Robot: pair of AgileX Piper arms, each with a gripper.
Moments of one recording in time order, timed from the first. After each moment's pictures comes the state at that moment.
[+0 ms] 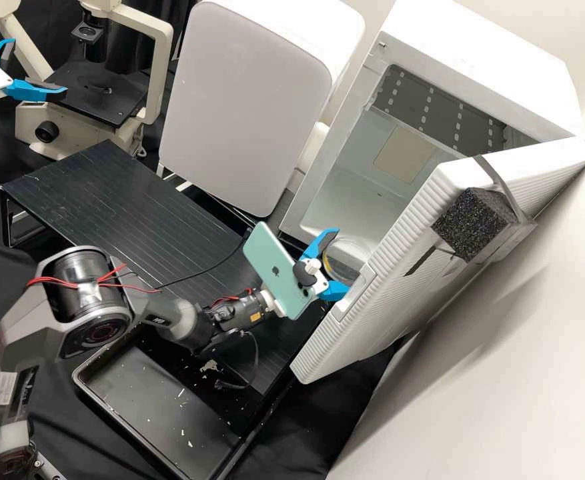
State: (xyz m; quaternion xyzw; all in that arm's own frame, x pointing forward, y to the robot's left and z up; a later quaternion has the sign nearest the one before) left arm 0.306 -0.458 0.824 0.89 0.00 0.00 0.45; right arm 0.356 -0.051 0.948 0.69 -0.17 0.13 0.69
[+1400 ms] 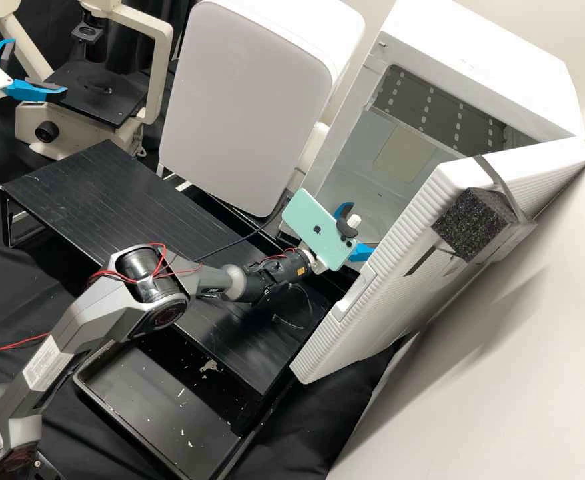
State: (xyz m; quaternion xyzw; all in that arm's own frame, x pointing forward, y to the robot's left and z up) left arm 0.306 -0.458 0.824 0.89 0.00 0.00 0.45; right arm 0.471 -0.049 0.947 0.70 -0.13 0.07 0.69
